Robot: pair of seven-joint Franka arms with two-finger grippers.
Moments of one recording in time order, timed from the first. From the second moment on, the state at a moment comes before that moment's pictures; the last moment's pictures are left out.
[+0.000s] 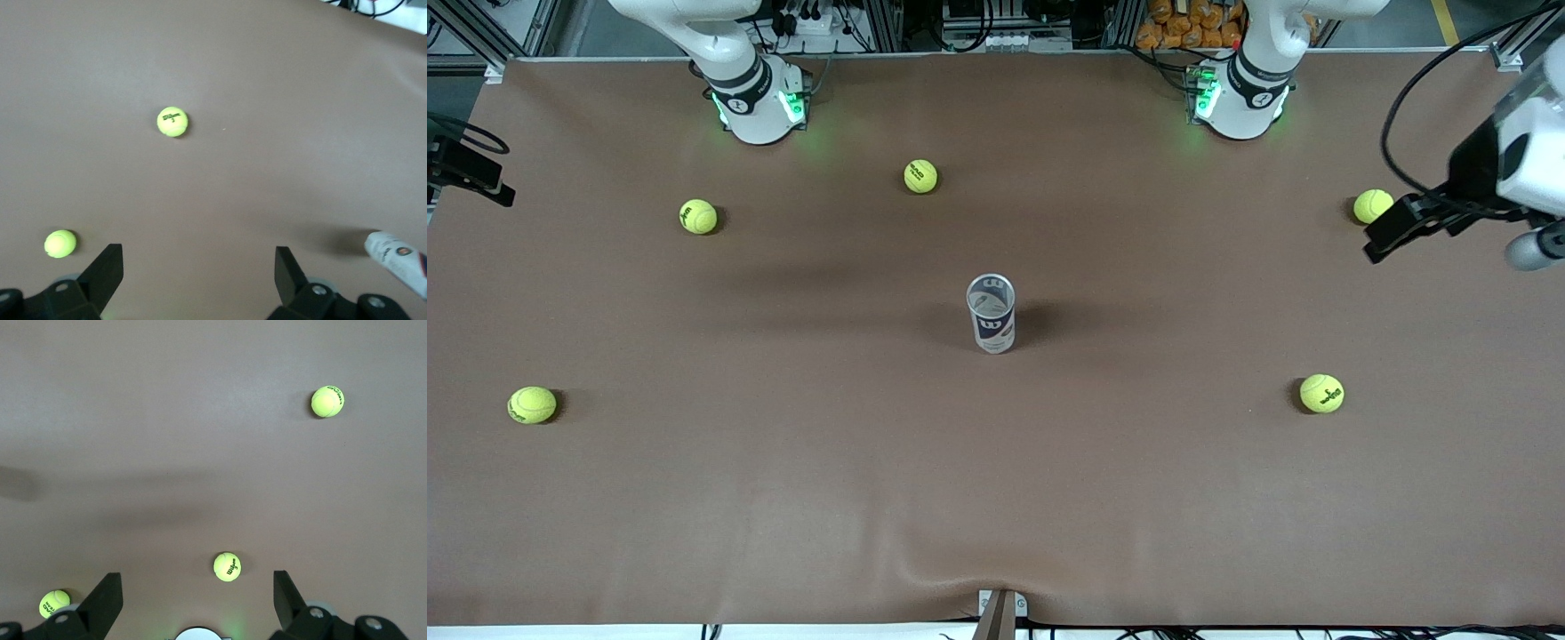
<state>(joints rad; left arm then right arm) -0.27 0.09 0.12 -1.36 0.02 1.48 -0.46 0.01 -0.04 -0.13 -1.52 -0.01 1.41 -0.08</state>
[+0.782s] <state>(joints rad) -0.13 0.01 0.06 -1.50 0.02 1.52 -0.24 0.01 -0.04 -0.13 -1.52 -0.01 1.41 -0.08</state>
